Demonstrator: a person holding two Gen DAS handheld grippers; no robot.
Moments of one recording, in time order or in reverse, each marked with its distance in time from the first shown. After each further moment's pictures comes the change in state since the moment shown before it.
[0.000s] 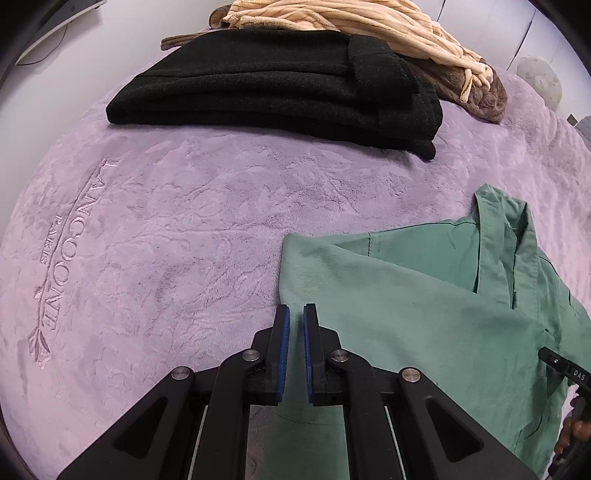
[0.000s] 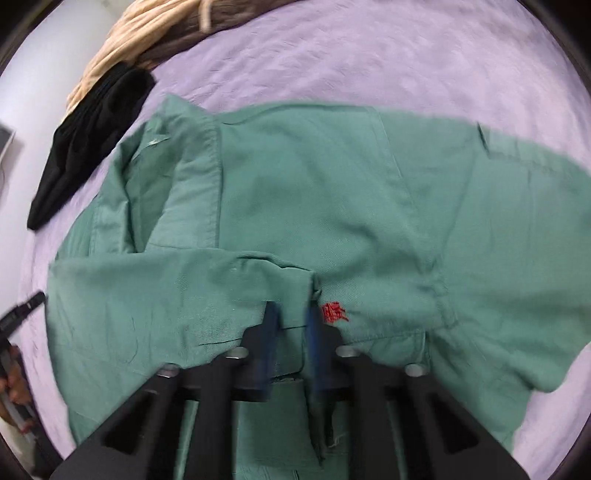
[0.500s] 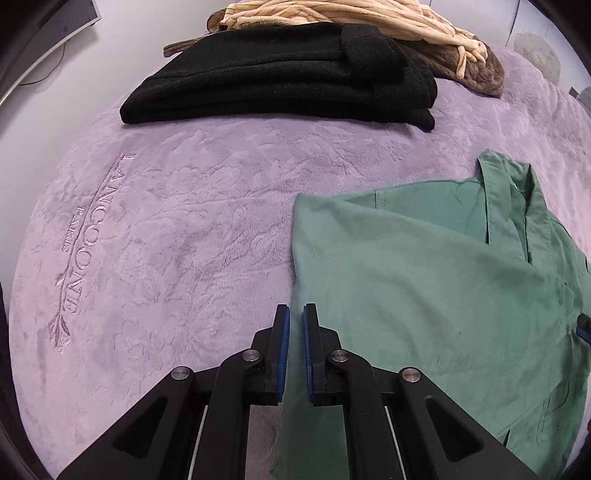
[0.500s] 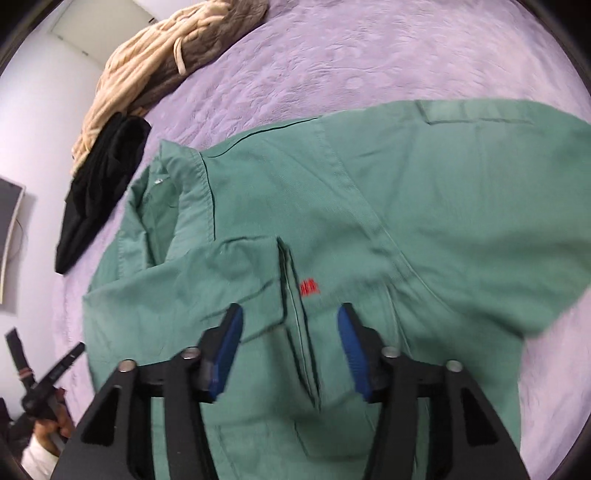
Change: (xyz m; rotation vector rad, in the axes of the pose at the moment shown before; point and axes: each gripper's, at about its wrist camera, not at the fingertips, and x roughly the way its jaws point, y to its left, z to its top) left arm -0.010 -0.006 -0.035 0.069 0.021 0.083; right arm -0.043 -0.055 -0.038 0.272 -0.014 0.142
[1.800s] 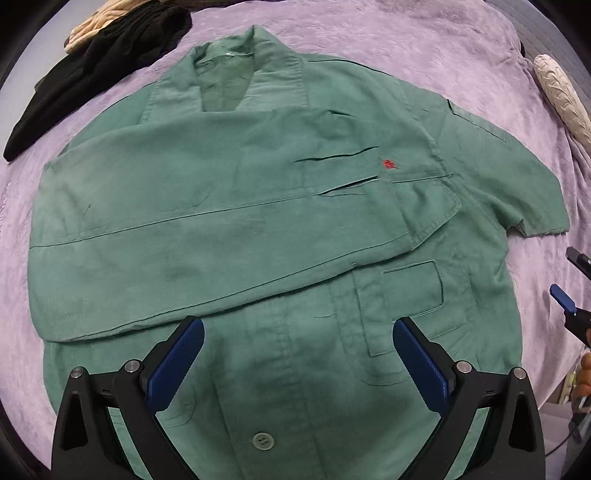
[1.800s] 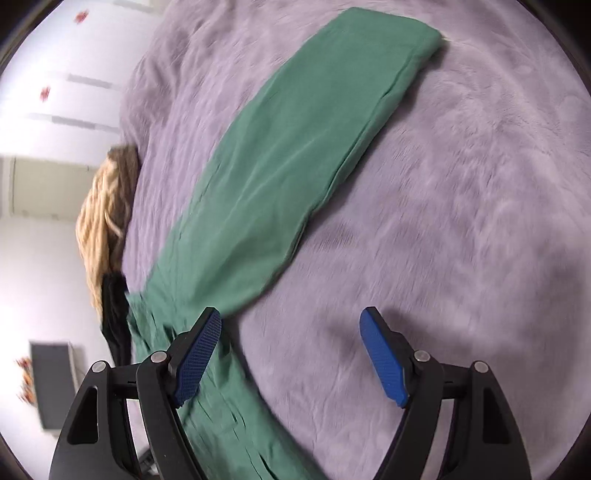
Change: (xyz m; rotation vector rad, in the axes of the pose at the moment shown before) left arm 0.032 -0.284 -0.080 0.254 0.193 -0.168; right arm -0.106 -0.287 -0.020 0.582 -0.186 0.193
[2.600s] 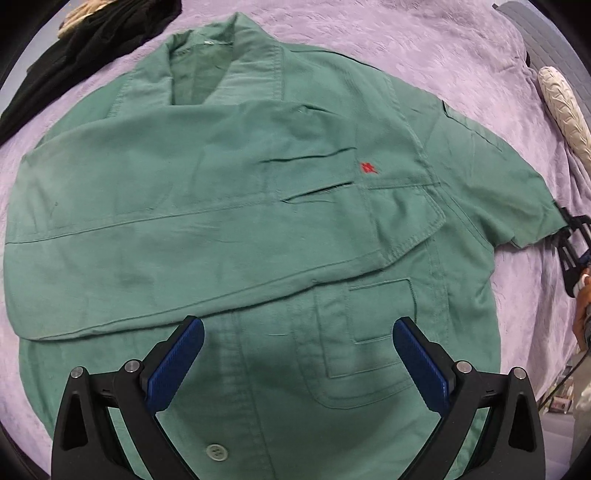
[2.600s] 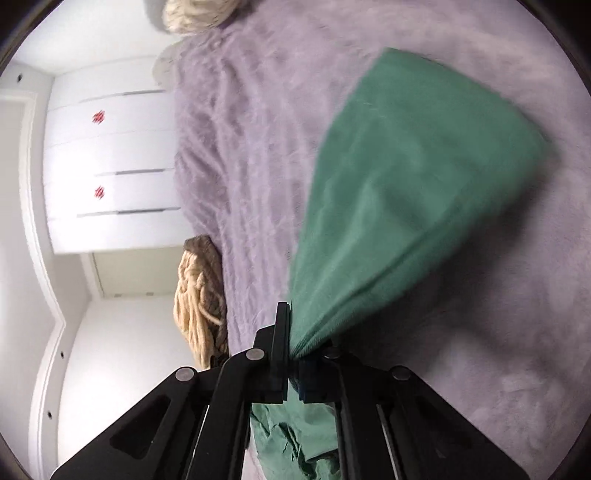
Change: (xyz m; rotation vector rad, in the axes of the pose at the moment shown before) left arm 0.002 -0.041 -0.002 -0.077 0.031 0.019; right arm 0.020 0.043 0.091 0.058 -0.063 0.419
